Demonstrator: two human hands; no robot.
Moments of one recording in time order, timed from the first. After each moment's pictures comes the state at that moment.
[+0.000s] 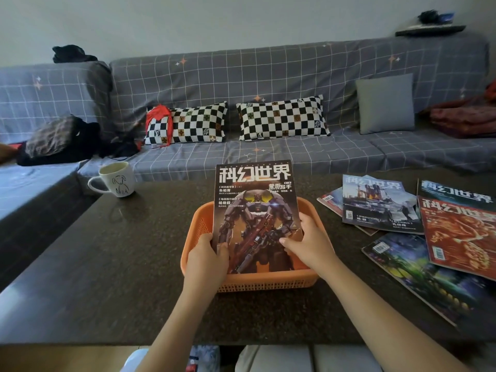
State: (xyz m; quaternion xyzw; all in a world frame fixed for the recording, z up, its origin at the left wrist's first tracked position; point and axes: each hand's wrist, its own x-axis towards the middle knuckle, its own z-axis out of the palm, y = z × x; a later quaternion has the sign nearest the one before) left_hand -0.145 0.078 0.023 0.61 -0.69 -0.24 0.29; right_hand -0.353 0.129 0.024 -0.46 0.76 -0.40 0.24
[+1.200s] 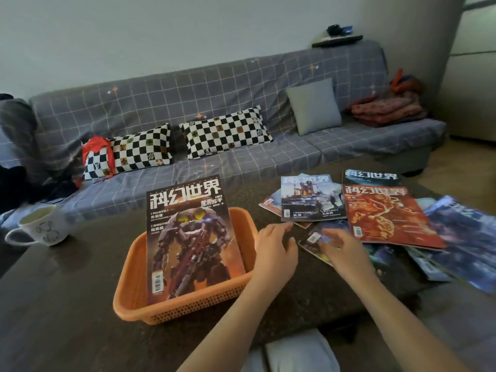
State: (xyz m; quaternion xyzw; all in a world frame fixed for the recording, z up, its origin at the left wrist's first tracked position) left_hand -0.341 0.170 0.043 0.33 -0.85 -0.31 0.25; right_hand -0.467 0.262 0.019 -0.29 0.82 -0.48 0.13
